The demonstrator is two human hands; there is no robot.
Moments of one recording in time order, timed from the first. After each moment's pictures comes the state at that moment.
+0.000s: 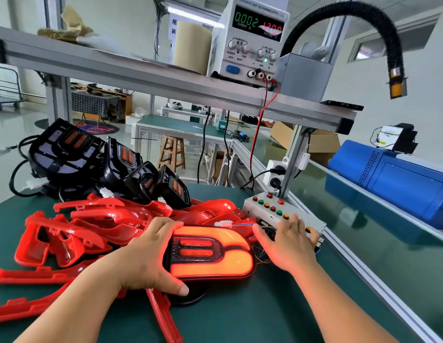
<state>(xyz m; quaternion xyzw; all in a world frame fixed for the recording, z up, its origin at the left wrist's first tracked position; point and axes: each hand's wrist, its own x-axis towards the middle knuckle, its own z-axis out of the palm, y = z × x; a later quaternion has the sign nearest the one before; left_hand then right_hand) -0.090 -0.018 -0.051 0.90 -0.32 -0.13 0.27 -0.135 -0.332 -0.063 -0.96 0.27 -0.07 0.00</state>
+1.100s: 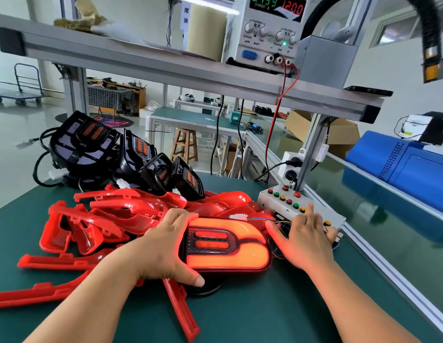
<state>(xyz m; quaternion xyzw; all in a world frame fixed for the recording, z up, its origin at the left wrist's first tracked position) -0.090 -0.017 -0.053 0.90 -0.31 -0.13 0.27 -0.135 -0.330 -0.070 -0.96 0.26 -0.10 -0.02</state>
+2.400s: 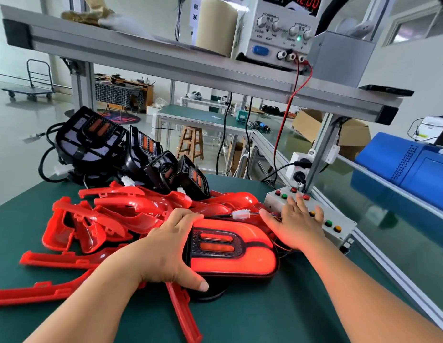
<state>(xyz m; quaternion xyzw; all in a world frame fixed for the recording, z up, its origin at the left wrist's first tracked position) -0.089 -0.017 -0.056 0.91 -0.31 -0.13 0.26 -0.080 -0.337 -0.061 -0.98 0.18 -0.04 -0.03</state>
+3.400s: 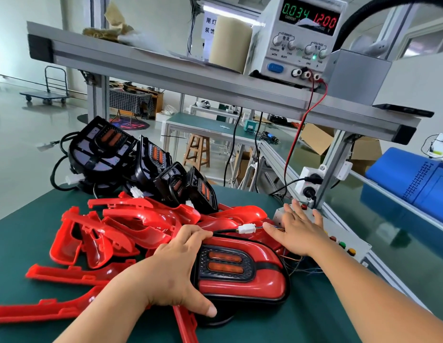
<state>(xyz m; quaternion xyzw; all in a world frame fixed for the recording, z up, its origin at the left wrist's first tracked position) -0.091 -0.018 -0.050 0.90 -0.31 -0.15 0.25 -0.051 -0.340 -0.045 -0.99 0.11 0.02 -0.08</state>
